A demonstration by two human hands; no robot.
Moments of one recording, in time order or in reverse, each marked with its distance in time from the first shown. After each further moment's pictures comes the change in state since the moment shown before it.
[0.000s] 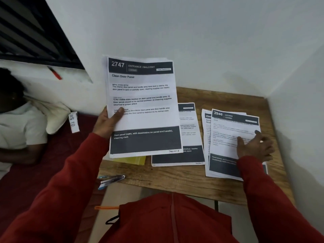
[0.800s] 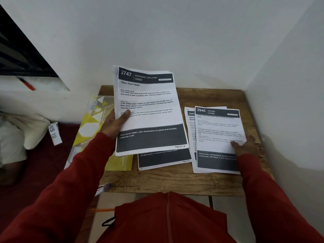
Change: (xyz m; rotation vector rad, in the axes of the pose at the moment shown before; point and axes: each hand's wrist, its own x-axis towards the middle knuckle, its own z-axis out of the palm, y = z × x) left_hand 0.018 -0.014 0.068 -0.036 -0.125 -0.119; right_hand 0.042 0.080 0.011 0.073 -0.210 0.172
